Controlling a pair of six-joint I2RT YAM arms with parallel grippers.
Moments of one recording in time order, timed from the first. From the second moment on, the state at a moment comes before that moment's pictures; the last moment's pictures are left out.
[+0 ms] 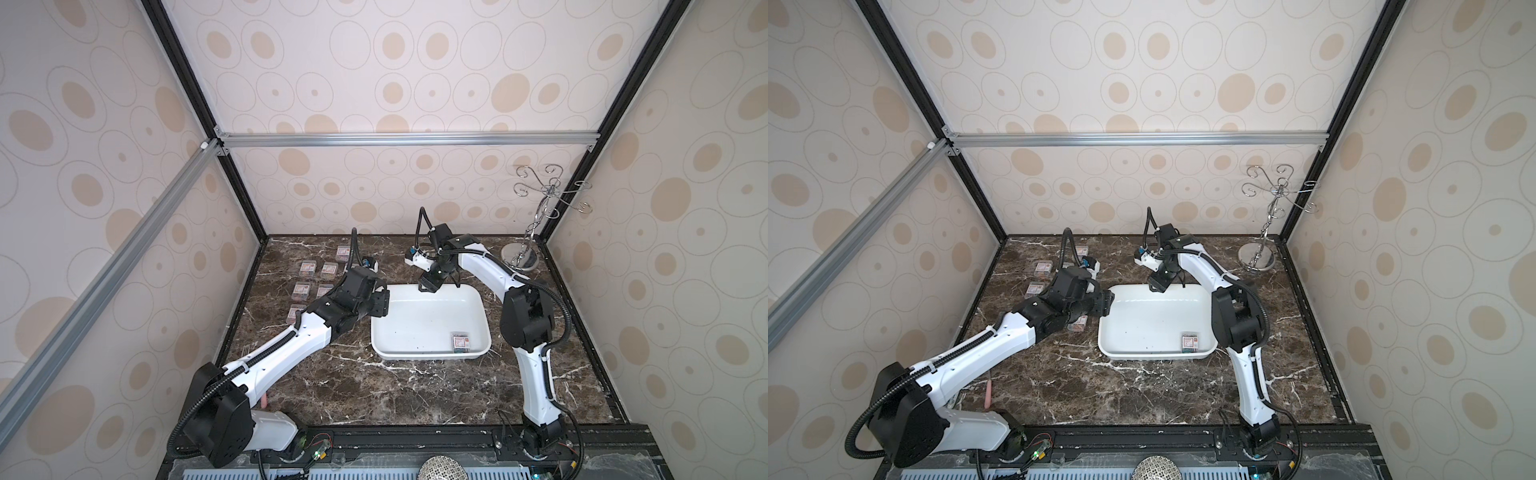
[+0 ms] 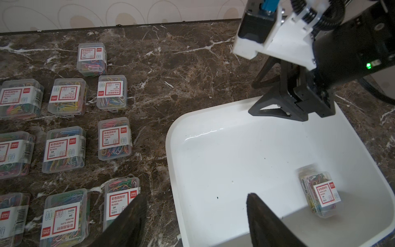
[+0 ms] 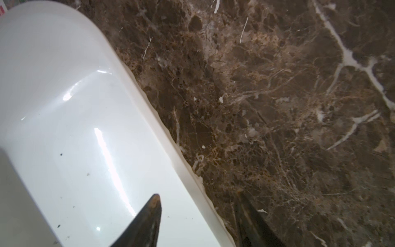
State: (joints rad) left arm -0.63 1.35 1.04 -0.41 -0.19 -0.34; right arm 0.43 2.23 1.99 -0.99 -0.24 -0.56
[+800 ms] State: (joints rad) left arm -0.63 1.35 1.04 -0.45 -0.20 -0.34; right arm 0.34 2.34 2.12 -1.07 -0.22 -0.41
